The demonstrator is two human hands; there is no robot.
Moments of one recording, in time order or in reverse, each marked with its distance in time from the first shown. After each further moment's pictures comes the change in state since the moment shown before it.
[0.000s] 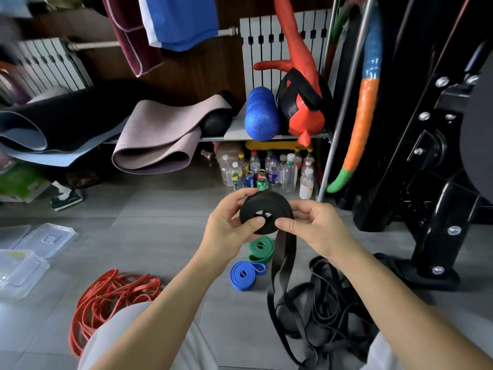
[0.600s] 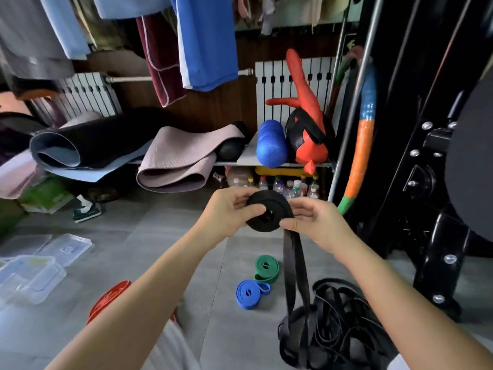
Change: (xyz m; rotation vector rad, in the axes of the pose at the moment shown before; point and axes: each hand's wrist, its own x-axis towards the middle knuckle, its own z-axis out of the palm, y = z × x) left_hand 0.002 0.084 -0.021 0.259 -0.051 0.029; right_hand -0.003 -0.068 0.004 -0.073 -0.003 -0.060
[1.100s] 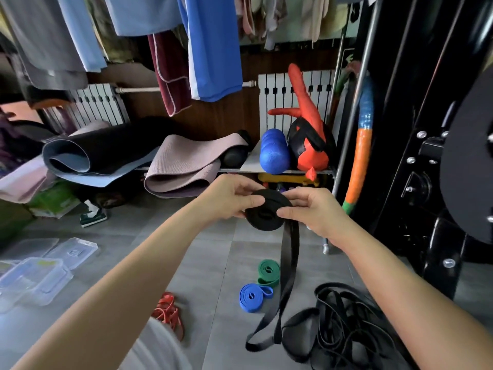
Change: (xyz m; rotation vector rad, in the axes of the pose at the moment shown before) left_hand -0.007 0.048 -0.022 0.139 -0.158 -0.104; right_hand 0.002 -0.039 0.008 -0.040 -0.056 -0.034
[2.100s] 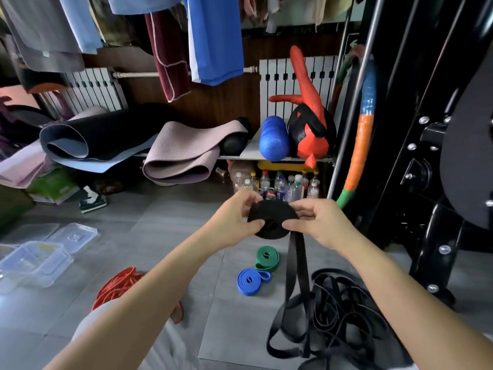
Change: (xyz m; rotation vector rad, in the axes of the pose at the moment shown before) left_hand -0.027 -0.060 0.043 0.095 0.109 0.111; right_hand -0.037 0.037 0.002 -0.129 -0.013 0.062
